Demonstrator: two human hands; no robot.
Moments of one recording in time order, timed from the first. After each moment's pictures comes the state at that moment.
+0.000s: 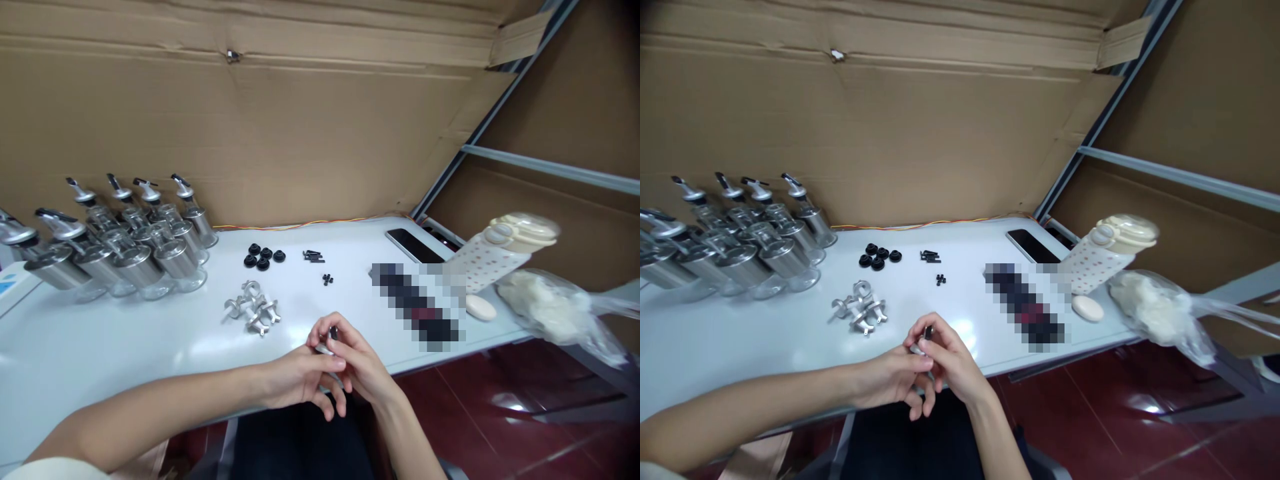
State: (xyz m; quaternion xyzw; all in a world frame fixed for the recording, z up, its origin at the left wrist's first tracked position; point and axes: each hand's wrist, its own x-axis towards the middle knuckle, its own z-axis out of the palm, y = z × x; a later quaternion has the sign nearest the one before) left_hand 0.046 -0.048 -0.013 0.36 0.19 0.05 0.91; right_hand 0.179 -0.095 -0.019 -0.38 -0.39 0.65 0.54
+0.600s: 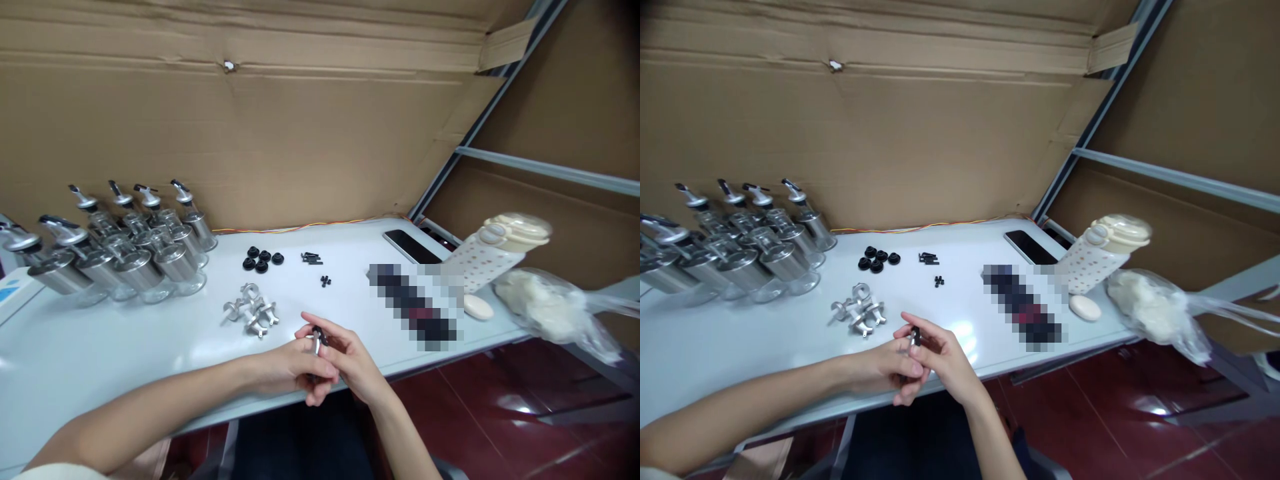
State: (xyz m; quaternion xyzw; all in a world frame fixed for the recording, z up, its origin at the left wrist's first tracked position) left_hand 0.043 -0.035 -0.007 0.44 0.21 0.01 0.87; right_hand 0.177 -0.092 -0.021 -0.41 -0.43 0.61 0.52
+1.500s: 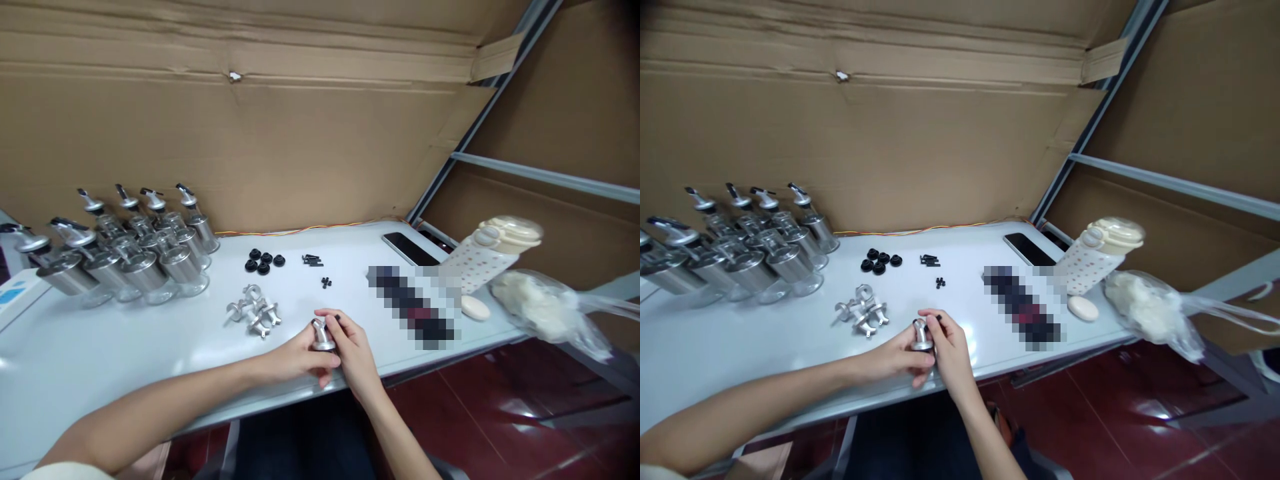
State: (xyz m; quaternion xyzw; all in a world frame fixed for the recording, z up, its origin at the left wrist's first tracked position) left_hand 0.045 -0.036 -0.009 0.51 0.20 0.12 0.83; right_hand 0.169 -0.082 -0.029 -0.56 -0.41 0.42 0.58
